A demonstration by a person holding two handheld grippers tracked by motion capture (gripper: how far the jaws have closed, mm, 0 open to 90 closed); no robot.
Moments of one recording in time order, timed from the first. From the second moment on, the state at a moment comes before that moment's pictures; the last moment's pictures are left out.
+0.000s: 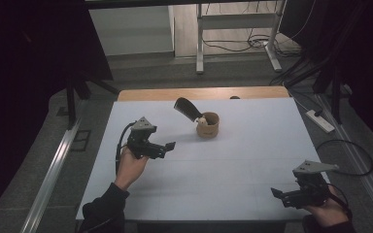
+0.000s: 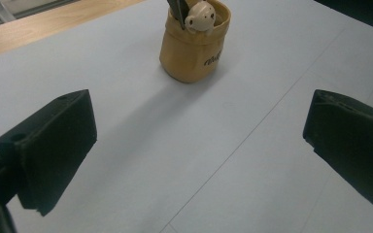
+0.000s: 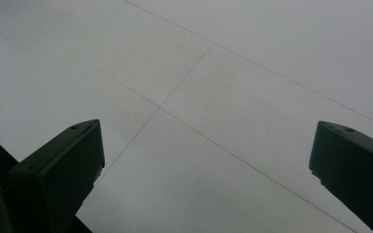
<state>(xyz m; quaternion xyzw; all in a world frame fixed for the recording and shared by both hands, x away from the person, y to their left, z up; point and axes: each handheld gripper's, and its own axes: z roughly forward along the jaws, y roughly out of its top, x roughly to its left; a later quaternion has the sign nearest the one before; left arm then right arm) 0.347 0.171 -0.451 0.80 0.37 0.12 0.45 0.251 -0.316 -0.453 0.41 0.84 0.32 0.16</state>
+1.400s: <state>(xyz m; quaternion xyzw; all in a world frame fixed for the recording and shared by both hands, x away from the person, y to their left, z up) 0.306 0.191 -0.451 0.79 0.39 0.12 0.45 0.251 -0.316 -0.453 0.41 0.84 0.32 0.16</state>
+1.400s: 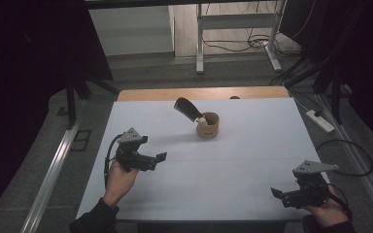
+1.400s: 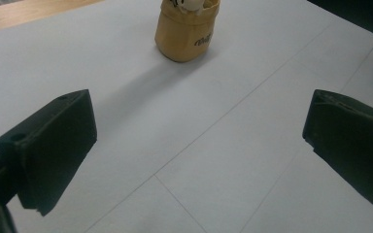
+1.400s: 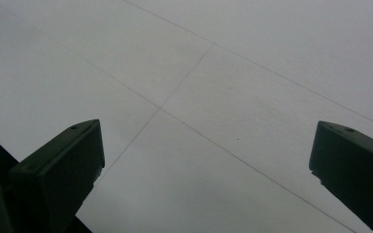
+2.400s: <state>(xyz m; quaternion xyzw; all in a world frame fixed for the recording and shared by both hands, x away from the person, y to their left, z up) 0.279 0.206 -0.457 0.79 0.40 0.12 0.44 0.251 -0.316 -0.453 0.41 0.84 0.32 0.16</state>
